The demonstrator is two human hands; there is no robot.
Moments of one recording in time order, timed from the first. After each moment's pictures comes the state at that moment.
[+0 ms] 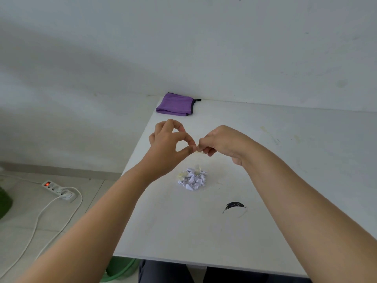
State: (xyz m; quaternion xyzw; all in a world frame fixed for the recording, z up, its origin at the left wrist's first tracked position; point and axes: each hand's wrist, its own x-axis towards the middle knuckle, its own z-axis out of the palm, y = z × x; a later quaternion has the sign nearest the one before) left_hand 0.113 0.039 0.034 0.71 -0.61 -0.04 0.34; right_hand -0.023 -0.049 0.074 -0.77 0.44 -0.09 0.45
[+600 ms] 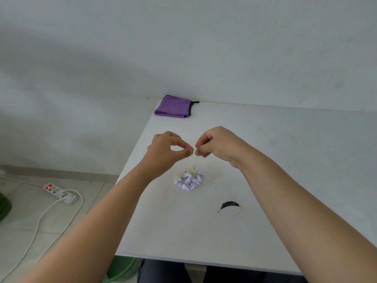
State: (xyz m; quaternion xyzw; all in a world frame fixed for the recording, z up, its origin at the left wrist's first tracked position) left_hand 0.111 0.036 0.031 0.73 -0.54 -0.18 0.38; right_hand -0.030 -0.050 0.067 -0.78 0.41 -0.14 0.46
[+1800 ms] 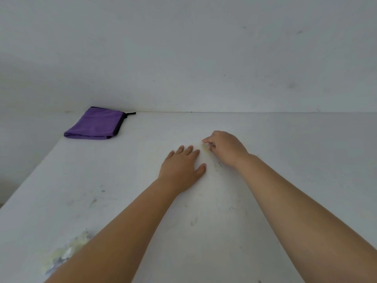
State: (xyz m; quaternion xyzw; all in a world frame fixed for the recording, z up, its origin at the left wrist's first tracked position) left_hand -0.025 -0.200 -0.026 0.73 -0.67 -0.08 0.09; right_hand -0.151 -0.311 -0.010 -0.89 0.43 -0.10 0.10
